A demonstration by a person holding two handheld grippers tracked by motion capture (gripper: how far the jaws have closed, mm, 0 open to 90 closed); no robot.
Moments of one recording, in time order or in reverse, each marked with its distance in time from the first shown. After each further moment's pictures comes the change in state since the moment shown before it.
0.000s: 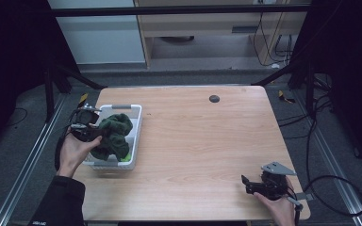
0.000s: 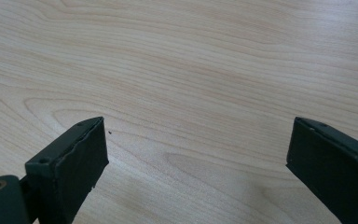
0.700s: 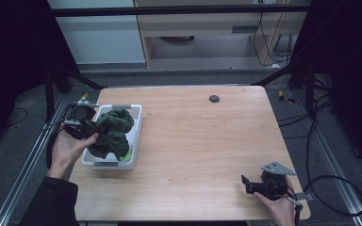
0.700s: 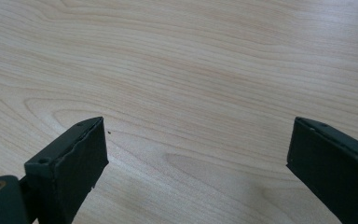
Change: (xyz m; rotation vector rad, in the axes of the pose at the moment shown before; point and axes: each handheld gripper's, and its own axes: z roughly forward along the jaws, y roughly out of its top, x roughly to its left) left arm -0.015 0.013 -0.037 -0.035 -0.023 0.076; right arm -0.001 0.000 0.000 -0.004 -0.005 -0.013
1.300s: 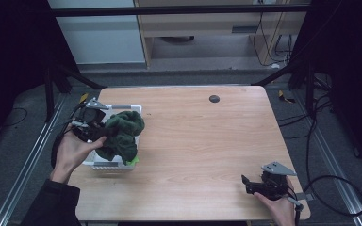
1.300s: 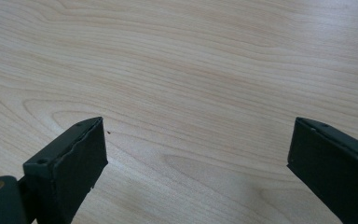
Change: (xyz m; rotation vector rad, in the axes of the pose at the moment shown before) left arm -0.033 0.011 -0.012 -0.004 -0.056 0.102; right arm 0.000 0.000 -0.001 -0.008 -0.005 -0.002
